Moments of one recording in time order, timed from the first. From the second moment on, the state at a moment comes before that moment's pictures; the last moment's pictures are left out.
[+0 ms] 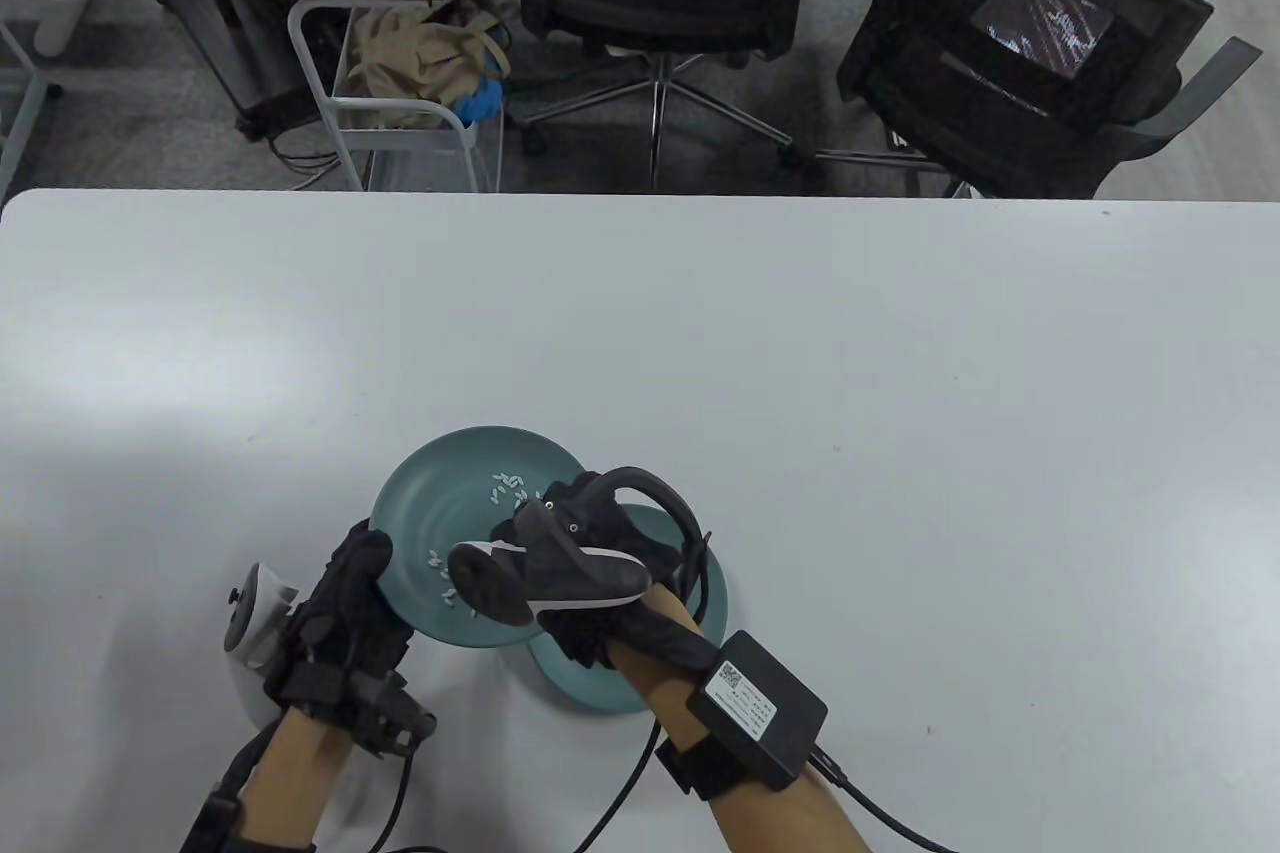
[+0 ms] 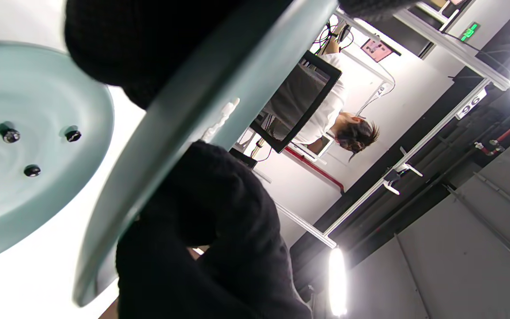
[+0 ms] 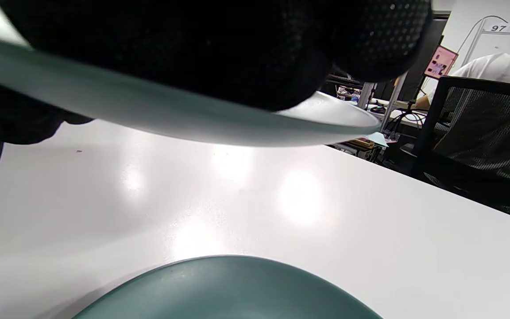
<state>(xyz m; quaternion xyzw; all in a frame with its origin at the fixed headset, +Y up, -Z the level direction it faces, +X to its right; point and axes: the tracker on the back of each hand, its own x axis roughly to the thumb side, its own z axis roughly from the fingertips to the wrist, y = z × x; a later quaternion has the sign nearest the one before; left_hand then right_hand) -0.268 -0.760 -0.171 -0.14 0.04 0.86 0.48 -0.074 -0.624 -0.204 -0.36 -0.02 -0.93 0.08</state>
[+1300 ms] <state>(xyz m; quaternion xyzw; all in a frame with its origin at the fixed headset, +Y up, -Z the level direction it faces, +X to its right) -0.263 -0.769 -0.175 -0.17 0.04 0.86 0.47 -0.065 -0.639 -0.197 -0.35 0.00 -0.93 0.09</state>
